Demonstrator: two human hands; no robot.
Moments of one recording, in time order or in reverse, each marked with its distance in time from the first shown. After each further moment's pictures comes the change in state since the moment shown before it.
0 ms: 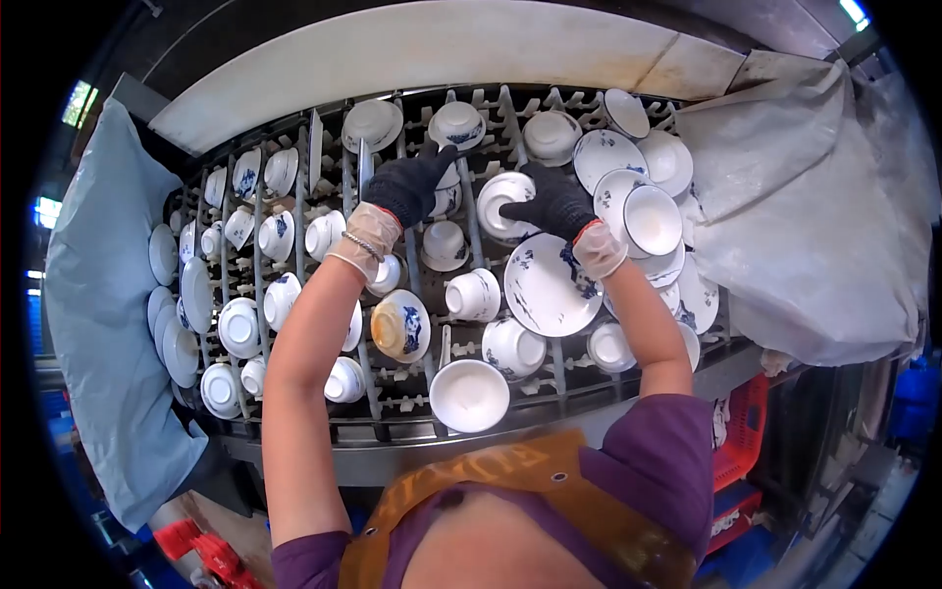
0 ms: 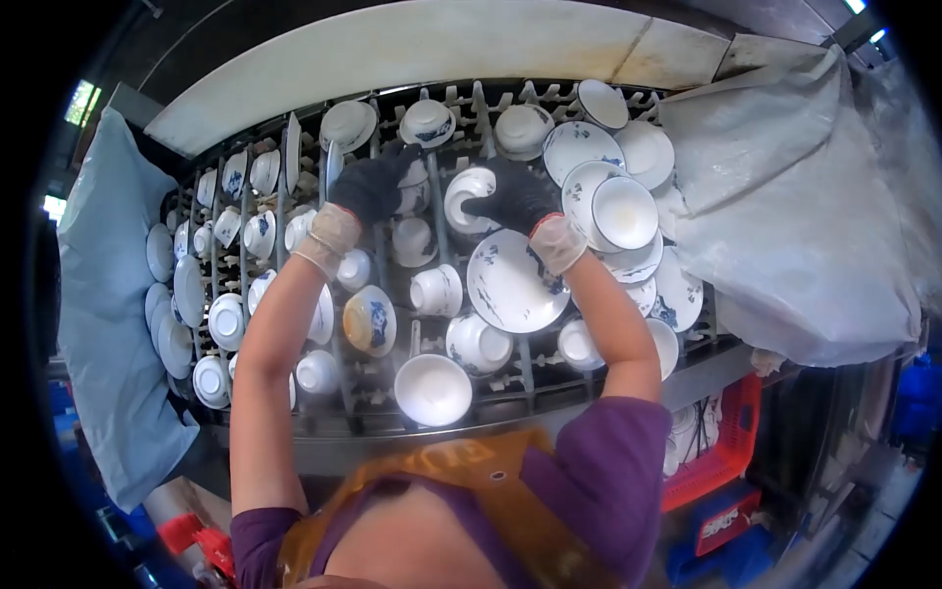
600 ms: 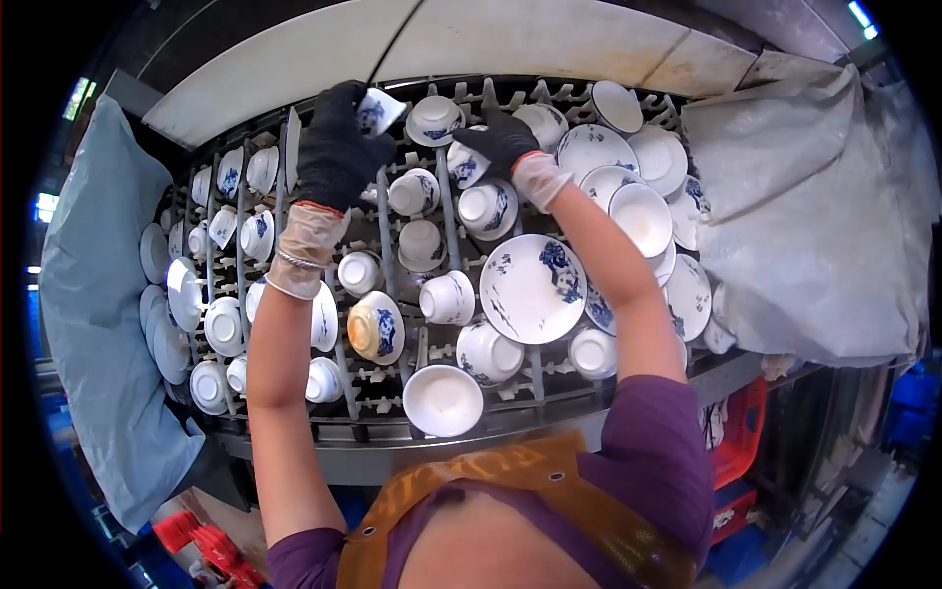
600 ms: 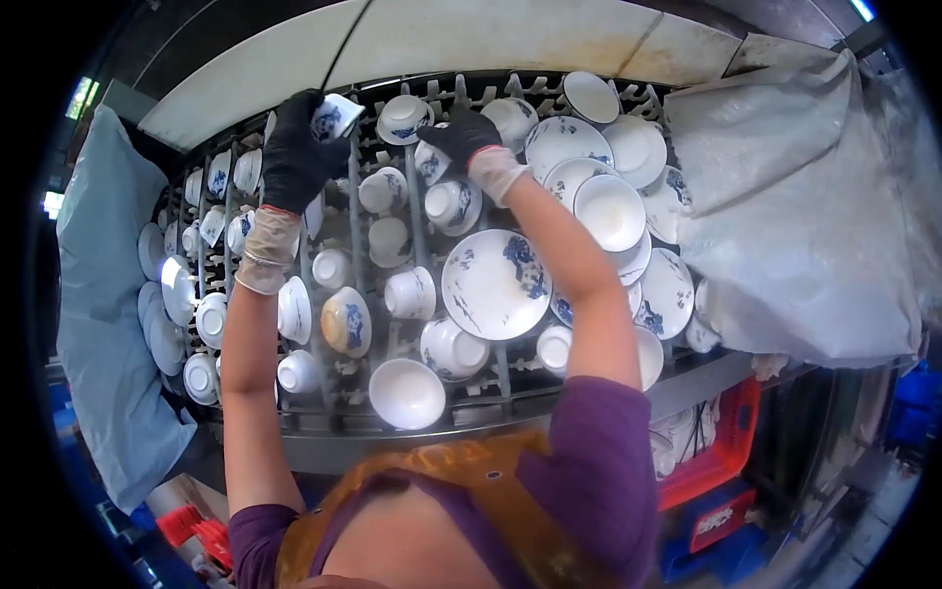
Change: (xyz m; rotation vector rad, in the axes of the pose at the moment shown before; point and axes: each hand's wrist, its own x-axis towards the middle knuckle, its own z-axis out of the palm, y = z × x) left_hand -0.004 -0.007 -0.049 -0.351 0.709 -0.236; right_hand 0.115 0.038 0.017 -0.111 0.273 0.037
